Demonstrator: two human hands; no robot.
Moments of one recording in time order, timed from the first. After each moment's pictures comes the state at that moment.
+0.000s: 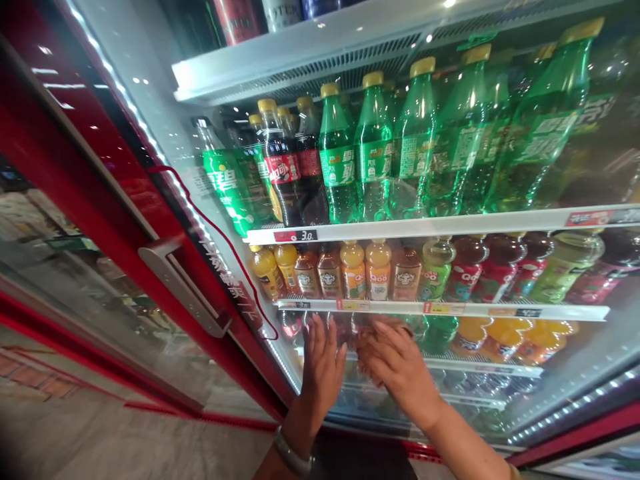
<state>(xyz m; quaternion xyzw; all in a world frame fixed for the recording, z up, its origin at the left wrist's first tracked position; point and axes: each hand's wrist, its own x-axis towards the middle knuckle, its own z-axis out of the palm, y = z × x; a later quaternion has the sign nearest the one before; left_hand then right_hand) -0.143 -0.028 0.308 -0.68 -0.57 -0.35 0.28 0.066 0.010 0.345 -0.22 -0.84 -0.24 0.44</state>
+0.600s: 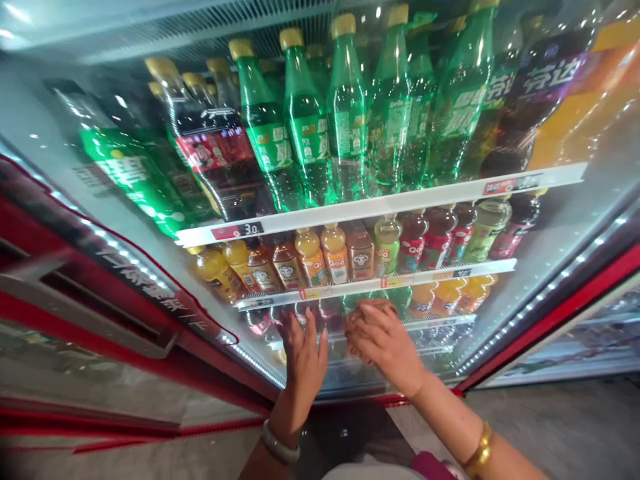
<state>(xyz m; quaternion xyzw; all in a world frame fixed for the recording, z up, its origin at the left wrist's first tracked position) -0.106 -0.019 0.301 -0.69 -0.58 -0.36 0.26 0.113 0.006 0.341 -0.28 -0.82 -0.24 0.43</state>
